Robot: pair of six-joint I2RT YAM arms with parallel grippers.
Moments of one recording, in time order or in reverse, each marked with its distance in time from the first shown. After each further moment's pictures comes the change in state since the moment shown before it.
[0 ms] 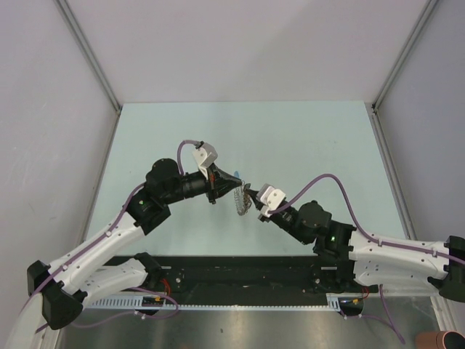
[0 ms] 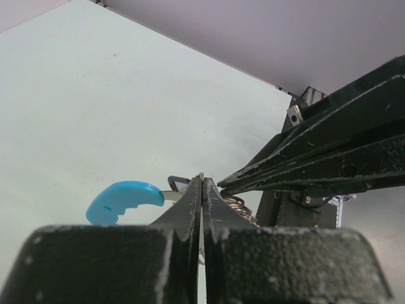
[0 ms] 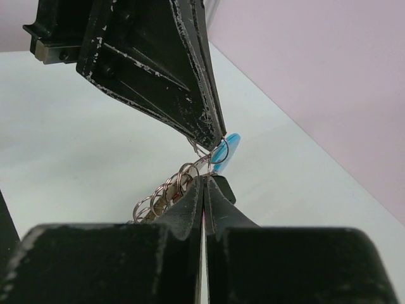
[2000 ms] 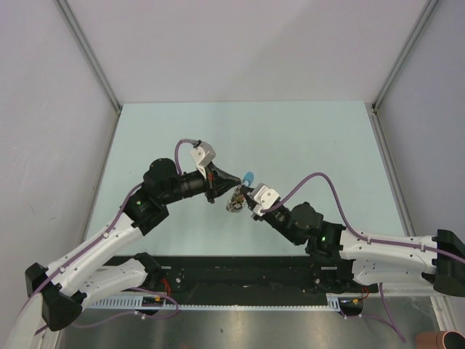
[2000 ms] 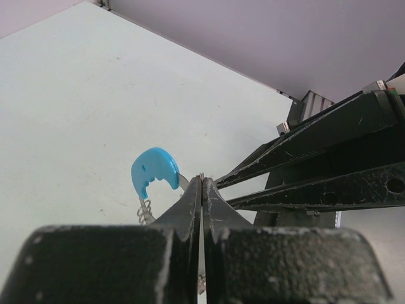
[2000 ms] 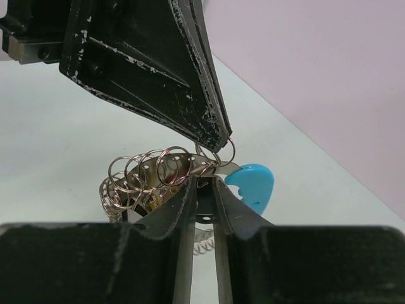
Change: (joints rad) left arm 0.000 -0.014 0.015 -0.024 -0.014 -0.009; right arm 0.031 0.086 0.000 0.104 0.079 -0.003
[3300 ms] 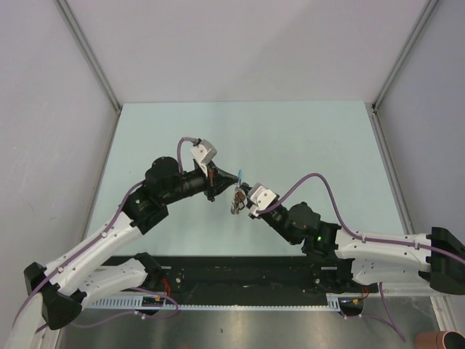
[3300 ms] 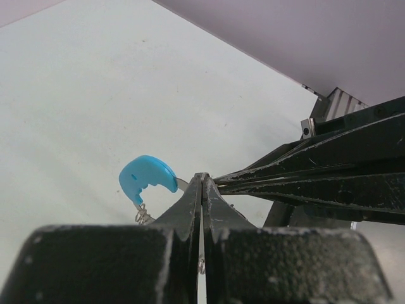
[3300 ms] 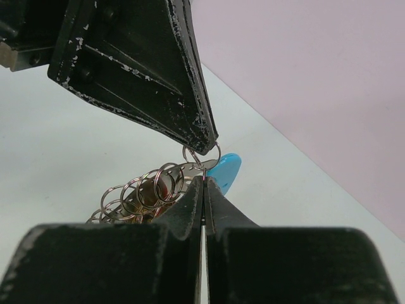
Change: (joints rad) left arm -0.010 0.004 0.037 -0.093 -0.106 0.017; right arm 0.000 0.047 0.000 0.079 0.044 -0.064
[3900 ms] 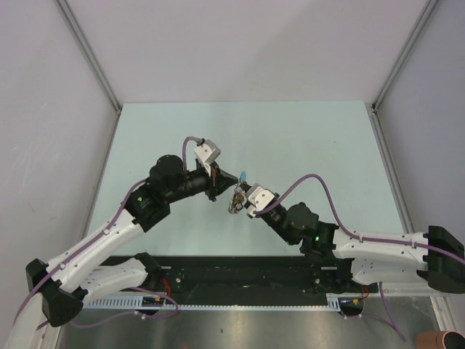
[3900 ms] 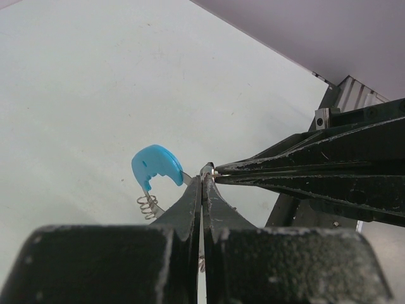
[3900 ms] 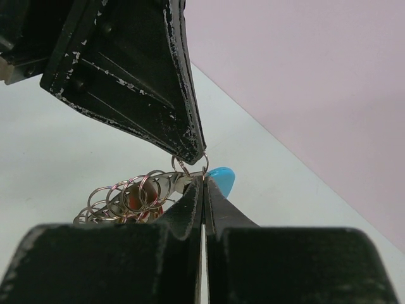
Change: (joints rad) left arm -0.004 0.031 0.023 -0.054 -0.025 0.021; right arm 0.002 0.022 0.000 0.028 0.037 -0.047
